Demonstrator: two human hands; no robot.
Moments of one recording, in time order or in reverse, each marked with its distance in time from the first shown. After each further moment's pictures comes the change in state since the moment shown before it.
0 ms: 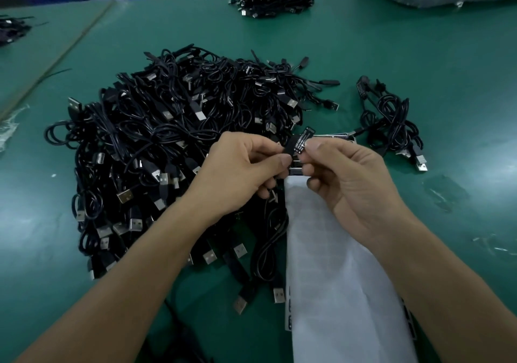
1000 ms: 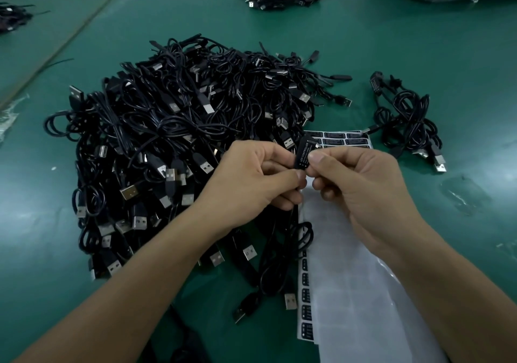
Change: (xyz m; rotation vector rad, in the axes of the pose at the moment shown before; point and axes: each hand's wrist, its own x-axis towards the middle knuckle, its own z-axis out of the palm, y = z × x) left_hand -0.011 -0.006 0.003 -0.192 -0.099 -0.088; right_hand -0.001 0.011 0.001 -0.370 0.031 -0.119
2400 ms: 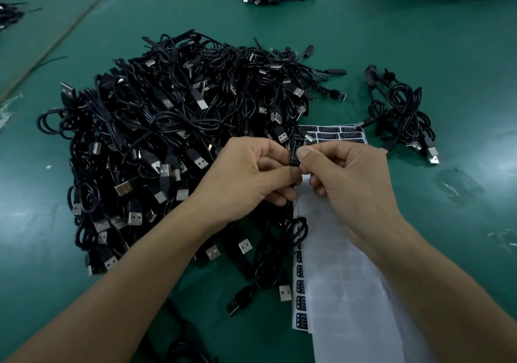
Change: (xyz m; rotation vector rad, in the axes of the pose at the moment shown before) left_hand 0.001 -0.002 0.000 0.015 -0.042 0.003; right_hand 0.000 0.008 0.006 -0.107 0.097 -0.100
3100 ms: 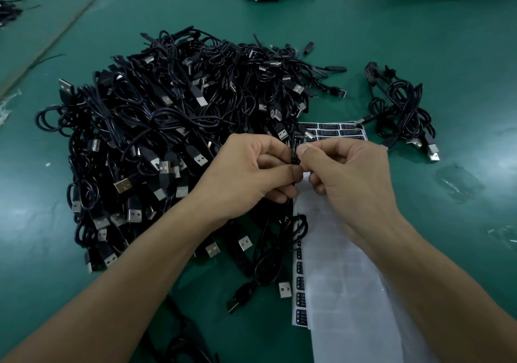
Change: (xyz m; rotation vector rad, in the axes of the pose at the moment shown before) left_hand -0.002 0.002 0.001 -0.001 -0.009 0.007; right_hand 0.002 0.002 0.002 -0.001 0.055 0.012
